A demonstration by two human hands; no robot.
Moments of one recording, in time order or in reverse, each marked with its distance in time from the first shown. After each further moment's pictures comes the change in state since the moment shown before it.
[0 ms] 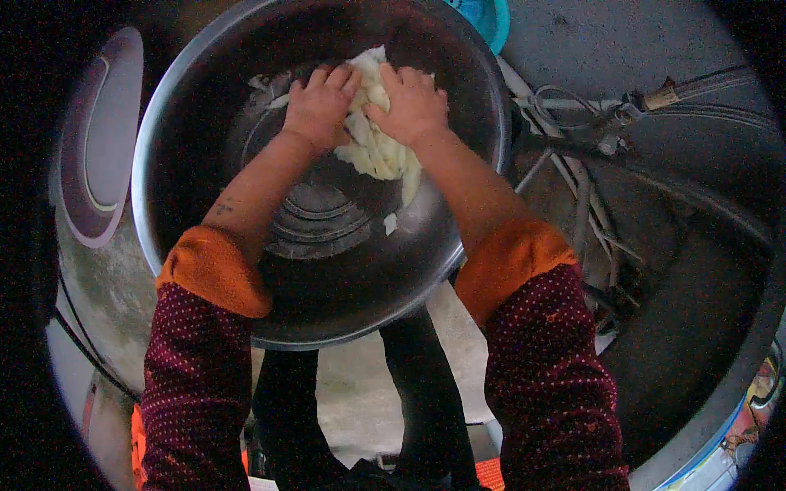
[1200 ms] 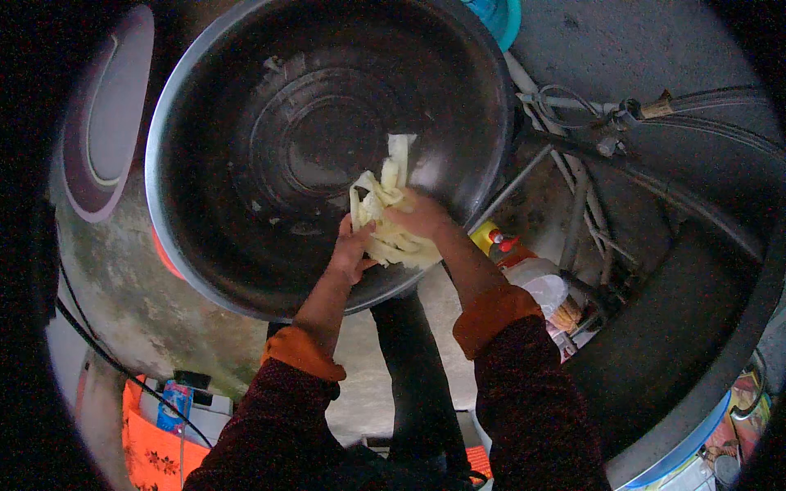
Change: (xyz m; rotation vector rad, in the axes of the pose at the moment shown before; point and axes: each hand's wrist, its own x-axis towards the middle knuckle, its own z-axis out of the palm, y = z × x) left_hand -0.185 0.114 0.055 -1.927 -0.485 -1.368; right_hand -0.157 0.003 0.031 0.597 -0.787 0.439
